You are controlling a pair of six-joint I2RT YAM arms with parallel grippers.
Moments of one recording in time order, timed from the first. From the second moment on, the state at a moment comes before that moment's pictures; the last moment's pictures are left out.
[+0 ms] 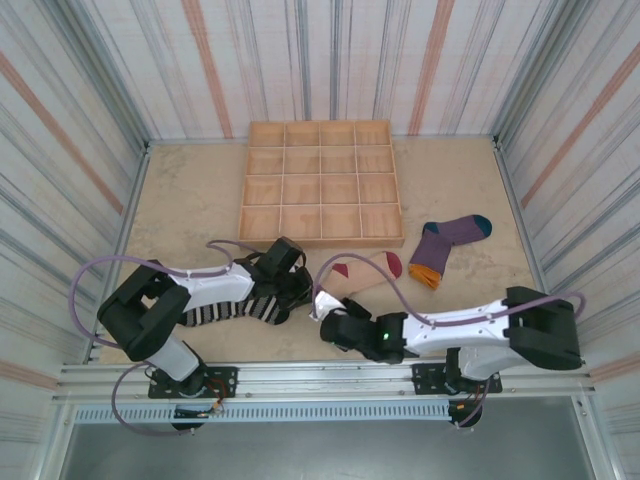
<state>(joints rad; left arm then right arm) -0.77 1.56 0.70 -0.15 0.37 -1.21 1.43 1.37 0.60 -0.17 0.60 0.18</state>
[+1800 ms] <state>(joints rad) -0.75 1.35 0.66 -0.22 0.34 -1.17 0.96 1.42 0.51 0.09 -0.03 0.31</state>
